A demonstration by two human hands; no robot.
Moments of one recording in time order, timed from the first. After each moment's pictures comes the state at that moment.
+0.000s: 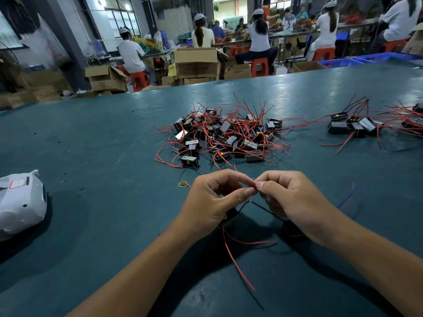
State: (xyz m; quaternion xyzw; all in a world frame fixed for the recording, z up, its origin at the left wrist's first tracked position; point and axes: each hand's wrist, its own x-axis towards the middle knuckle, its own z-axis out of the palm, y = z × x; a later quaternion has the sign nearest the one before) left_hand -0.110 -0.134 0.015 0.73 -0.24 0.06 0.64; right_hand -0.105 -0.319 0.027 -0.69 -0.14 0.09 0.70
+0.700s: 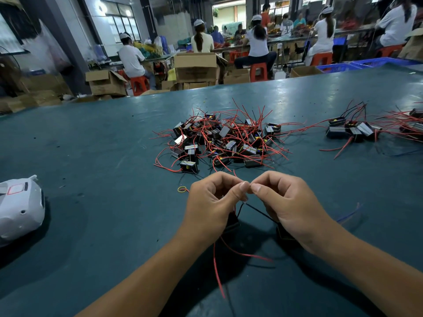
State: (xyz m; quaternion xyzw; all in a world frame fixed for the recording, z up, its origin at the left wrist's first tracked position) left_hand -0.116 -0.148 0.017 0.73 -0.15 0.15 0.65; right_hand -0.107 -0.313 0.022 -0.71 -0.19 -0.02 0.68
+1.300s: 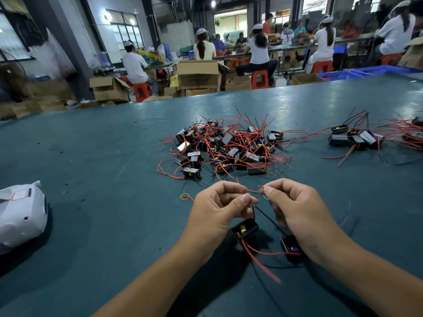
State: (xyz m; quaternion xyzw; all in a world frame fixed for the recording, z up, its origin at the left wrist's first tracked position) left_hand -0.116 -0.148 0.017 0.63 -0.09 0.03 0.77; right_hand -0.101 -0.313 0.015 -0.69 -0.06 -0.03 0.72
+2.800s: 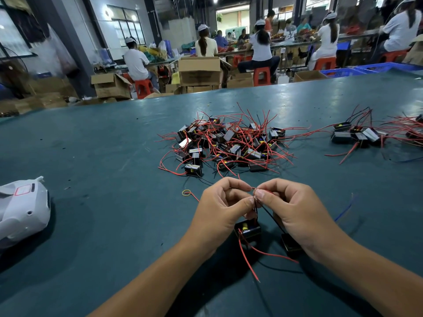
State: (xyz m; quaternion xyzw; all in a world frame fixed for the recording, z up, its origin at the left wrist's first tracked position) left_hand -0.116 -0.149 0.014 0.67 -0.11 0.03 0.73; right_hand -0.106 -0.308 0.016 -0.68 -0.14 -0.03 0.72
